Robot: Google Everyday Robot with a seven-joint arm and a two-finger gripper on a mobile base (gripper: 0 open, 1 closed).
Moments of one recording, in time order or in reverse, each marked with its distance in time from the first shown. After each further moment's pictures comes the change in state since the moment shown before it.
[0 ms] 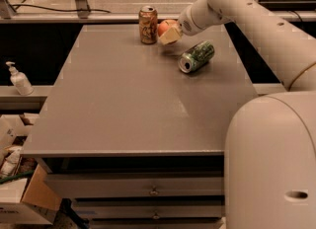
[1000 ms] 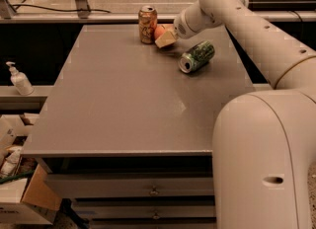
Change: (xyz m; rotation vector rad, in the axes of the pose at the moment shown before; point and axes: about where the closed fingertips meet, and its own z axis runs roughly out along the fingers) arm 0.004 0.002 0.031 -0.023 0.019 0.027
